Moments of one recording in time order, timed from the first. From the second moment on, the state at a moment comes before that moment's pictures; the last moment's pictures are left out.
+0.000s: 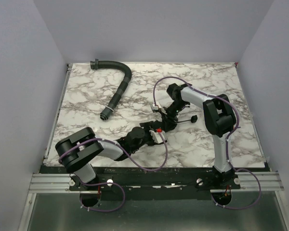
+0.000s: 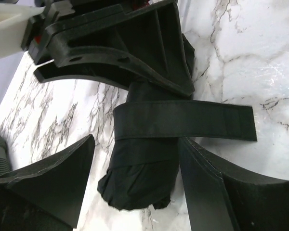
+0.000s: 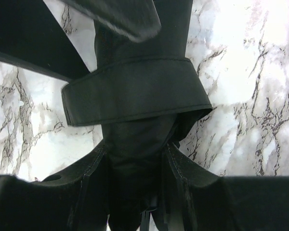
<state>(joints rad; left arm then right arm) -0.98 1.58 0.42 0.88 -0.11 0.56 0.46 2.17 1.55 -1.11 -0.75 -1.35</state>
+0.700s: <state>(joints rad) -0.93 1.76 0.63 0.67 -0.01 0.53 0.44 2.18 1.57 -1.15 -0.78 -1.38</state>
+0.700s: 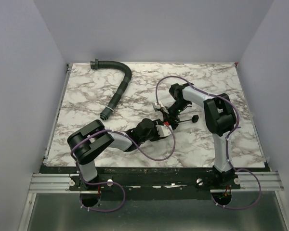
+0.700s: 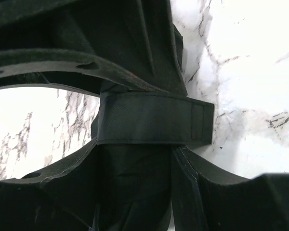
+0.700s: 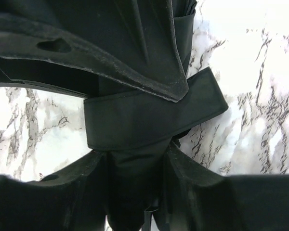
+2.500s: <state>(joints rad) -0.70 1.91 0.78 0.66 0.76 0.05 0.38 1.89 1.18 -0.83 -0.70 -1.09</state>
